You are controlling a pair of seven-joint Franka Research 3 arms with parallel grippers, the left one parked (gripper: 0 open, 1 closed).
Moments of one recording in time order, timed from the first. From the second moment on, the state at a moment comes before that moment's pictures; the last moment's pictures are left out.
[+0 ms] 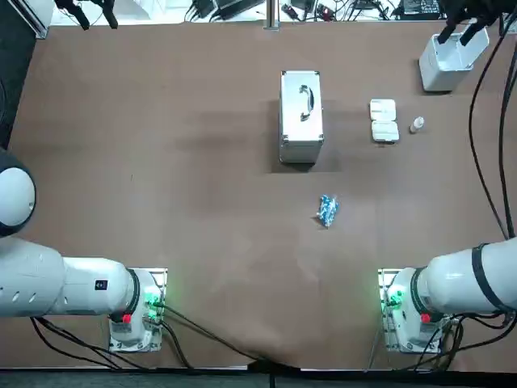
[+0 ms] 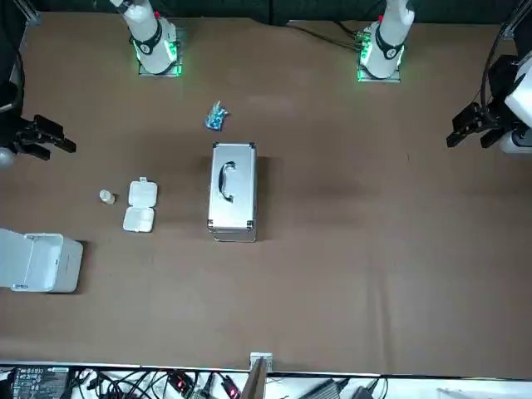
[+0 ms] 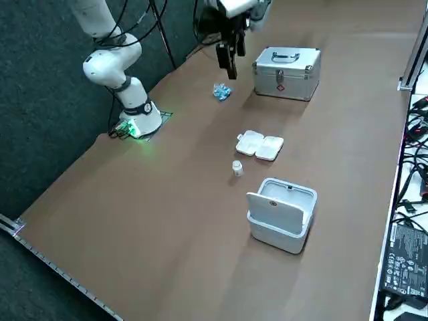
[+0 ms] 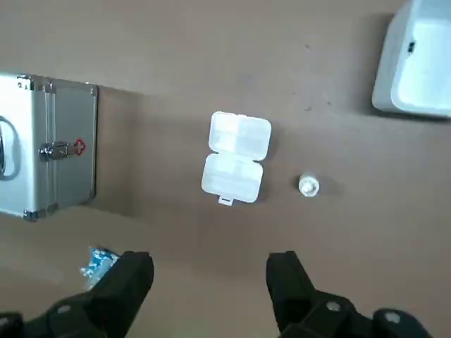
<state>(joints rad) -0.05 0.08 -0.14 -1.67 0.21 1.62 -0.35</state>
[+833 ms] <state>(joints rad) -0.16 0.09 -0.14 -1.82 0.47 1.82 -0.94</state>
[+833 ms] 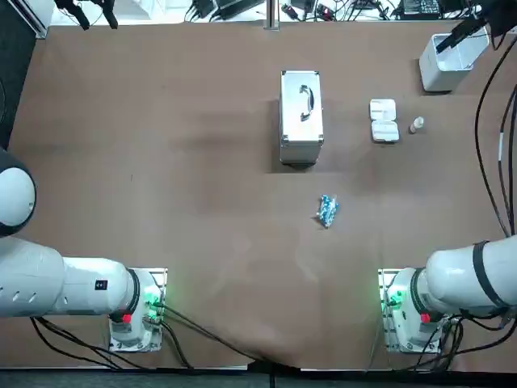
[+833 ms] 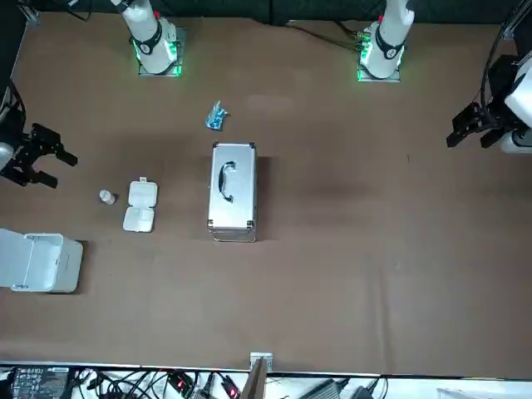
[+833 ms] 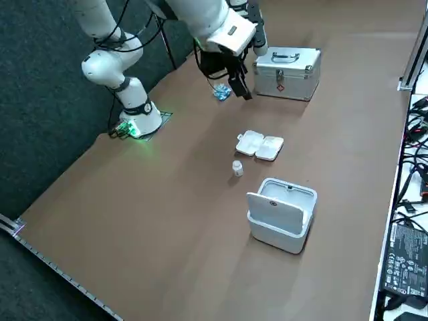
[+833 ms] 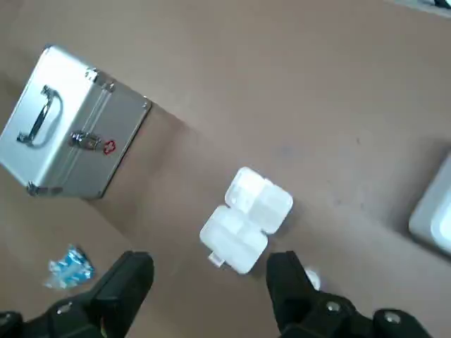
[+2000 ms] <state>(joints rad) -0.37 0.11 -0.14 -2.12 0.77 1.96 -1.83</state>
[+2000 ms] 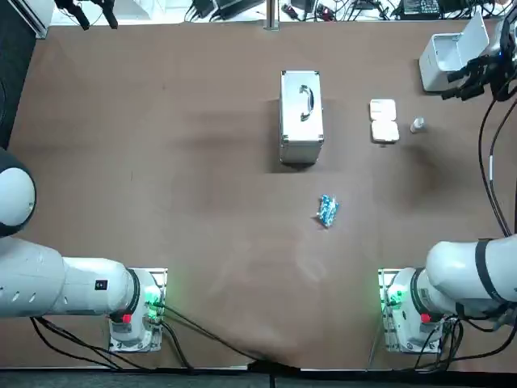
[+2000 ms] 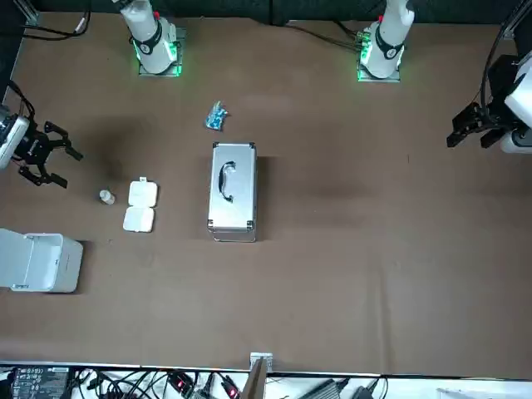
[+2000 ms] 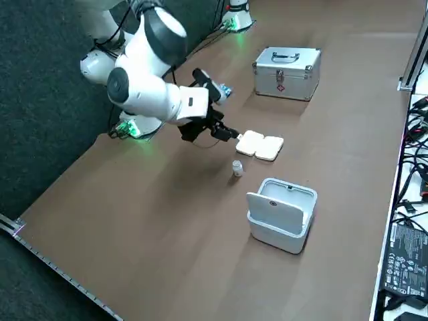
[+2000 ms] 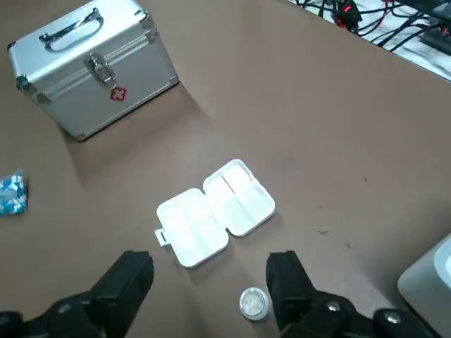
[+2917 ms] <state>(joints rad) -0.50 0.38 -0.15 -2.16 1.07 1.92 -2.40</state>
